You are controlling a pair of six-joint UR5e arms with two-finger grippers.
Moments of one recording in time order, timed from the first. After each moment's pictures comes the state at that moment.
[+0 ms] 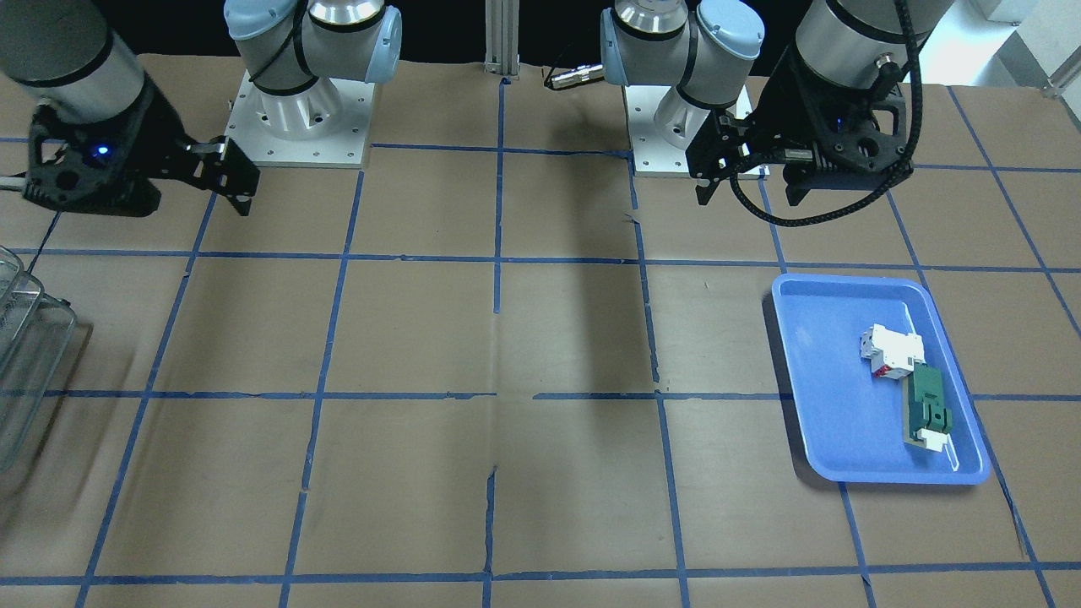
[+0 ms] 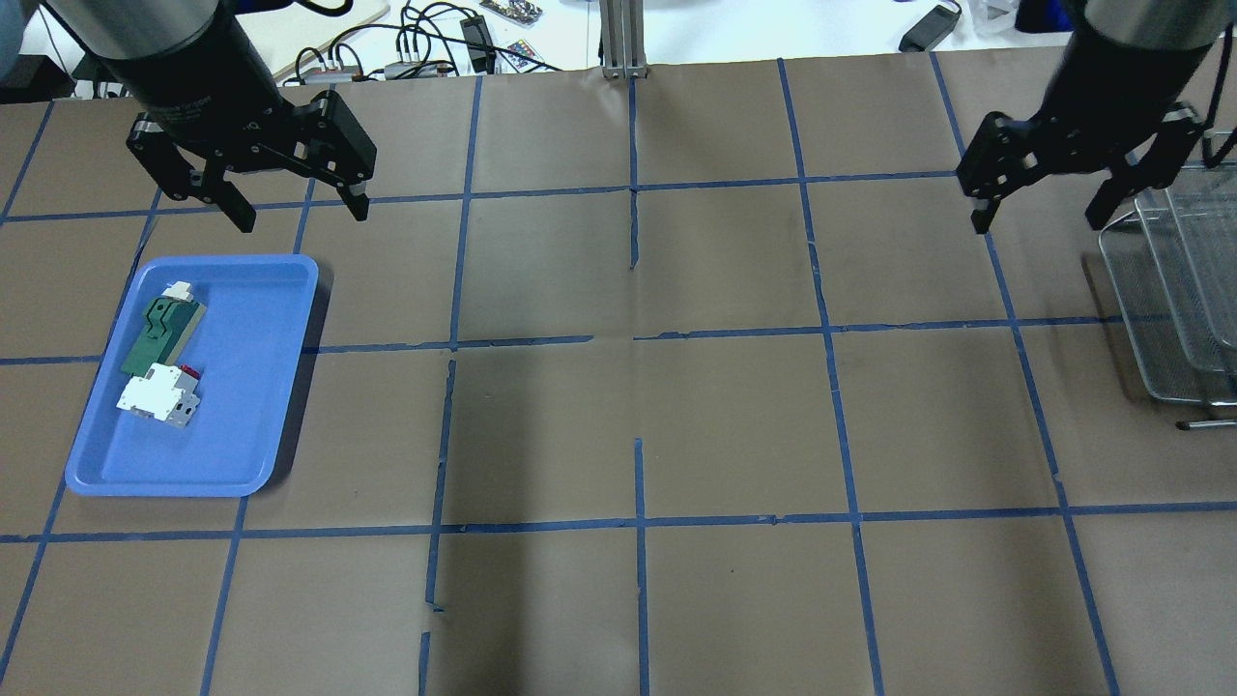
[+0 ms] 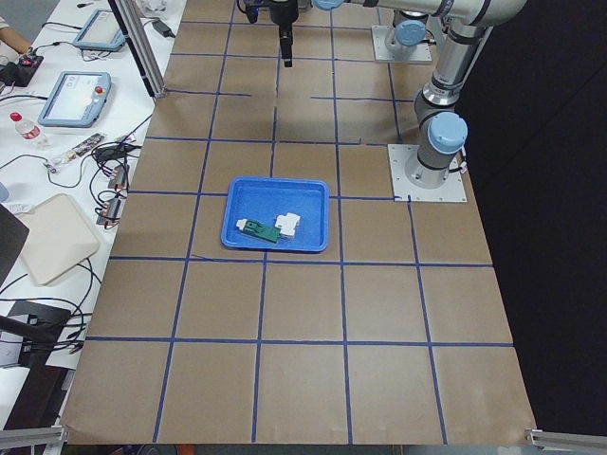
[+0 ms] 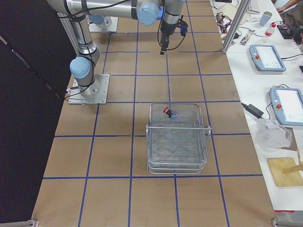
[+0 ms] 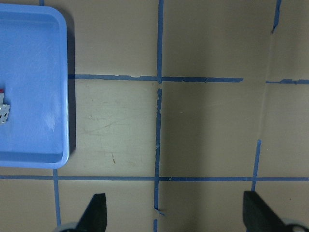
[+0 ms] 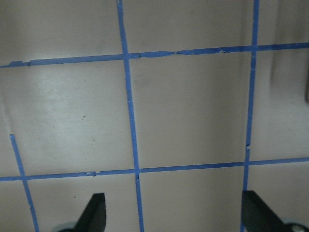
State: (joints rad) left arm -1.55 -1.61 -1.41 -1.76 1.54 -0.02; right arm 1.47 -1.60 1.62 -1.47 -1.57 -0.05
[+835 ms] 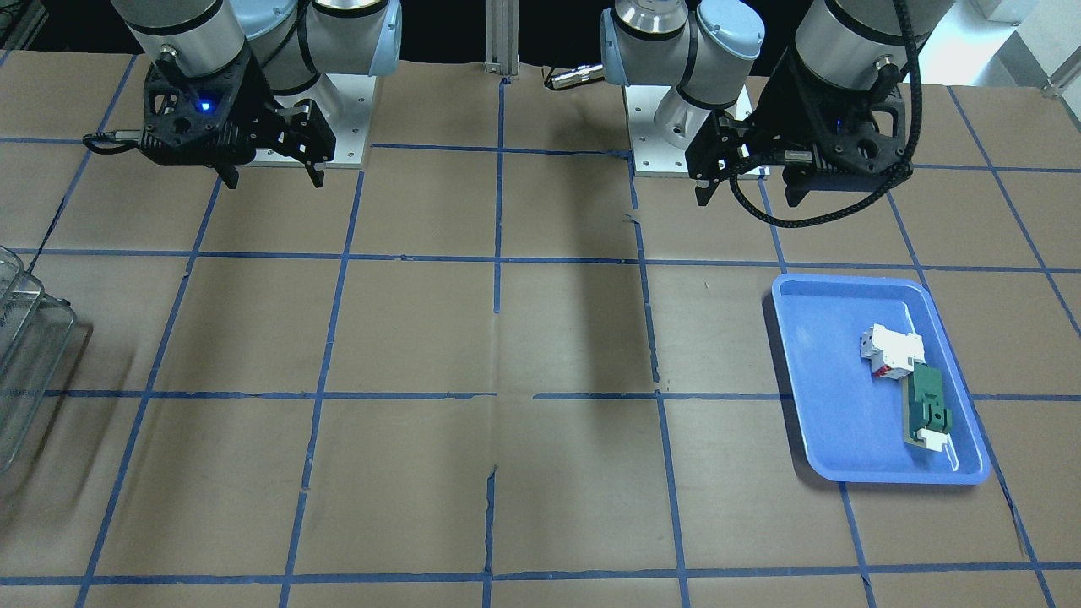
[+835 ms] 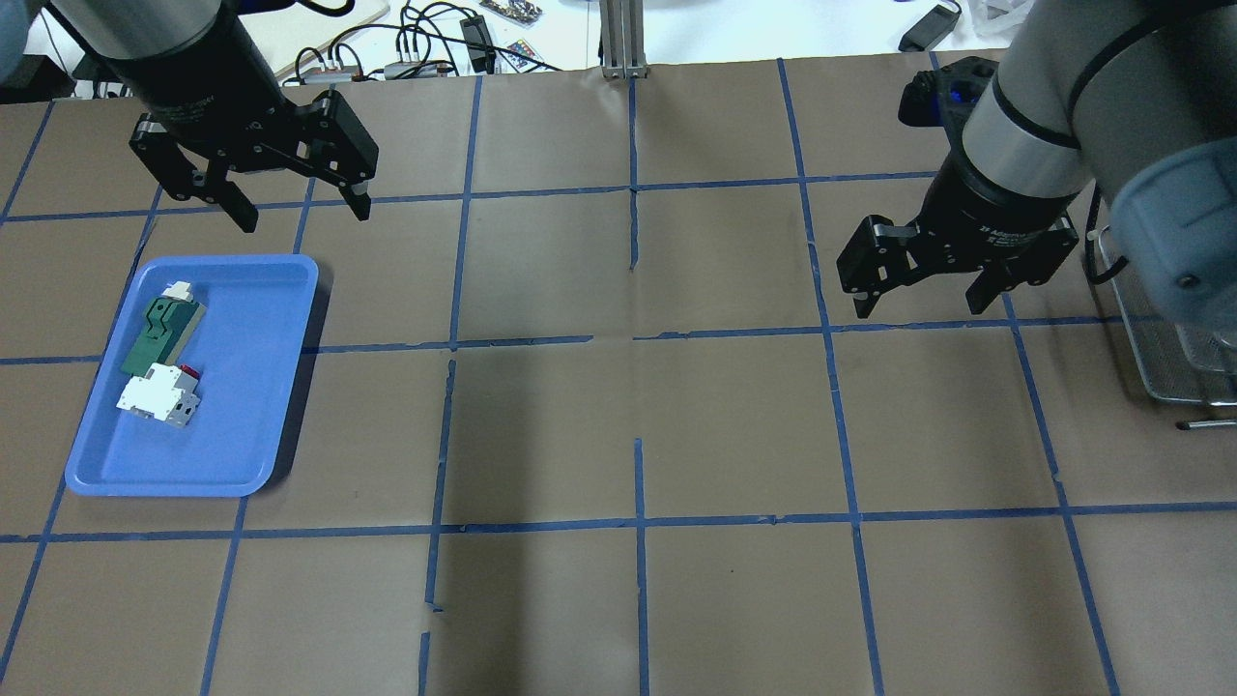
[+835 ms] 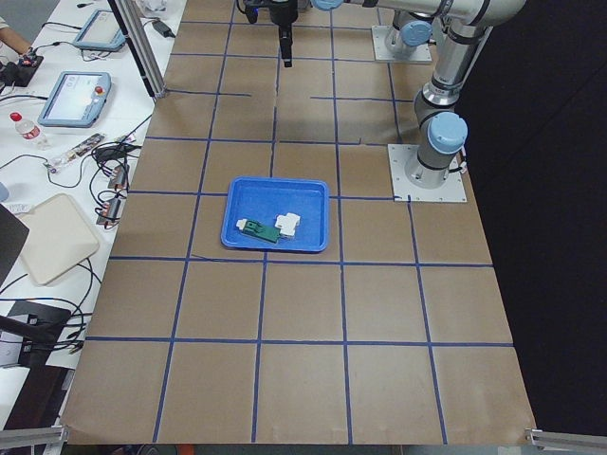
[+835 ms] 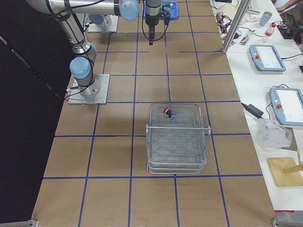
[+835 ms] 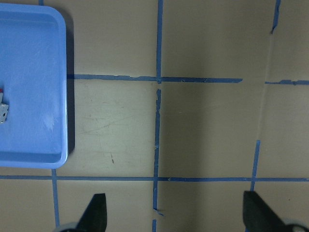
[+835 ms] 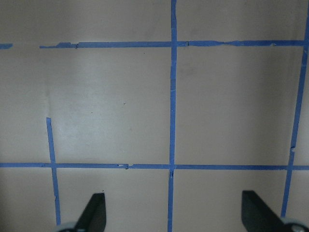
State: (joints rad) left arm -1.55 -1.62 -1.41 -1.76 1.54 -0.02; right arm 1.56 -1.70 1.74 -1.58 -1.54 -0.03
